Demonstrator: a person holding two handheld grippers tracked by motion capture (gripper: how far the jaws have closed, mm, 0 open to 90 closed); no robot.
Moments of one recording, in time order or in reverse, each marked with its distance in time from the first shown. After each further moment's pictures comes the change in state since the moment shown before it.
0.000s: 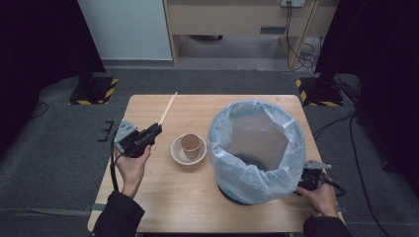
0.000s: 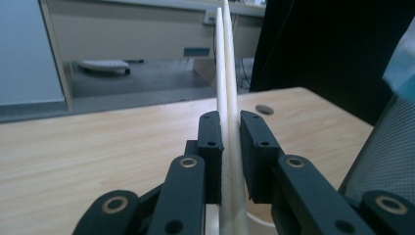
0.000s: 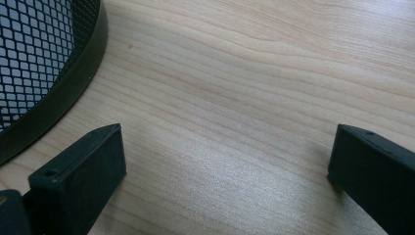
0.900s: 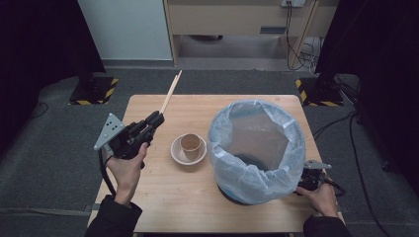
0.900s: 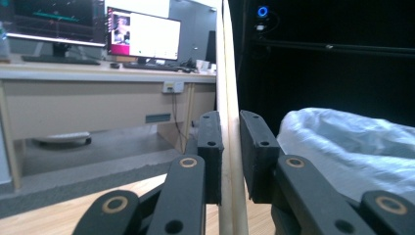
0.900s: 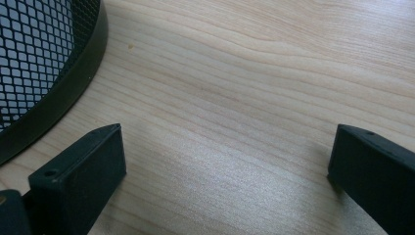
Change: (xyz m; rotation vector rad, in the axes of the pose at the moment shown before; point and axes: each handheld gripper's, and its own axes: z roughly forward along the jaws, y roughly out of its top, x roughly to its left) left arm -0.047 0.056 -0.042 -0.241 -0.170 0.059; right arm 0.000 0.000 0.000 0.000 0.000 0.000
